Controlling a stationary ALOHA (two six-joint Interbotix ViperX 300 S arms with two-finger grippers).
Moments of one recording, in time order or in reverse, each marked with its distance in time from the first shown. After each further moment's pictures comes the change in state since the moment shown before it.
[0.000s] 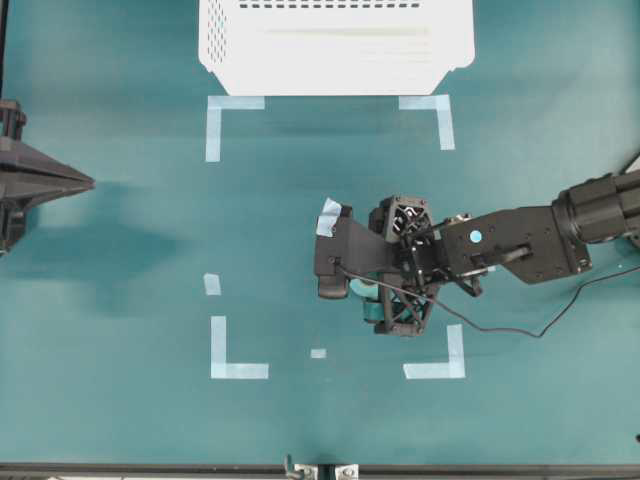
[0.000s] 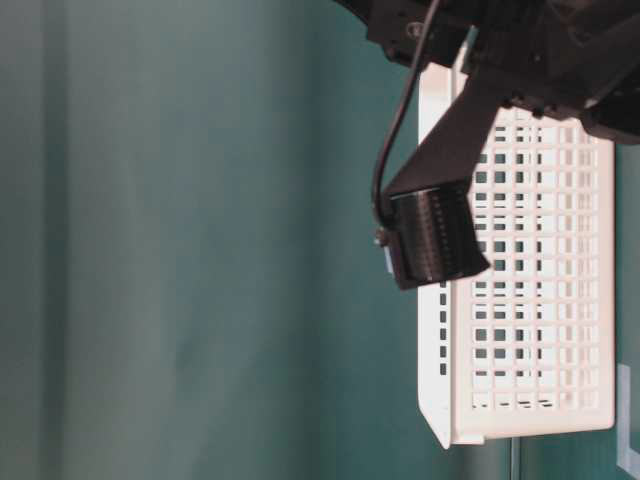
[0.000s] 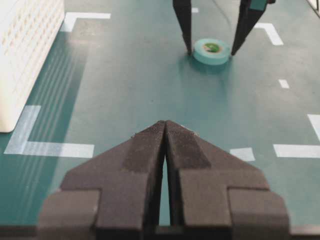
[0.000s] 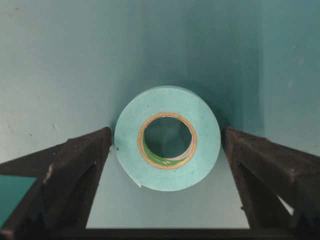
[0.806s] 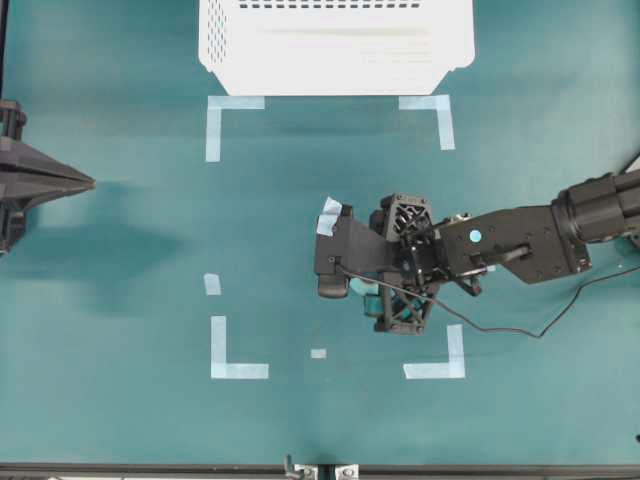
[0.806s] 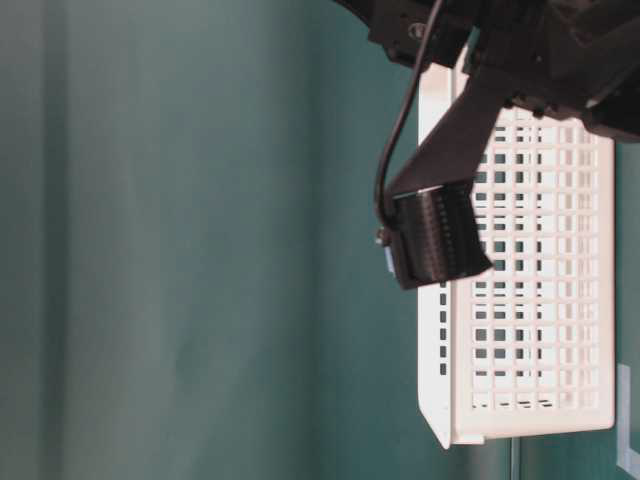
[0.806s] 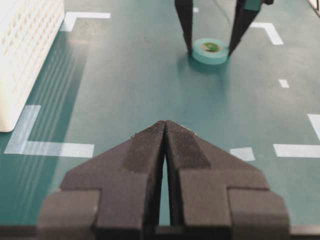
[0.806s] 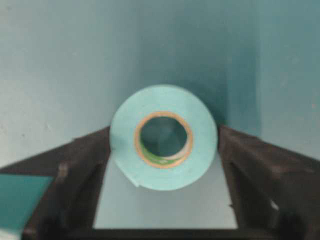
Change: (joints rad) left arm 0.000 0.000 0.000 -0.002 0.002 0.002; right arm -0.002 0.002 0.000 -0.005 0.026 0.000
